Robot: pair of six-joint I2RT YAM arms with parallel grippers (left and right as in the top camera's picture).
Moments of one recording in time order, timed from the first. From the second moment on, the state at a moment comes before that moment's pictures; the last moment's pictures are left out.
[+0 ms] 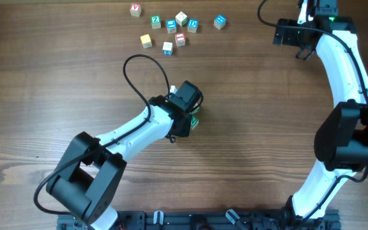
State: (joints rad) left arm -0.65 1.77 1.06 -0.67 -0.14 -0.44; right arm -0.06 2.03 1.78 -0.76 0.05 0.09
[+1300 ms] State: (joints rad) left arm -0.65 1.74 1.05 -0.64 -0.13 -0.24; right arm -0.06 2.03 1.78 -0.76 0.05 0.09
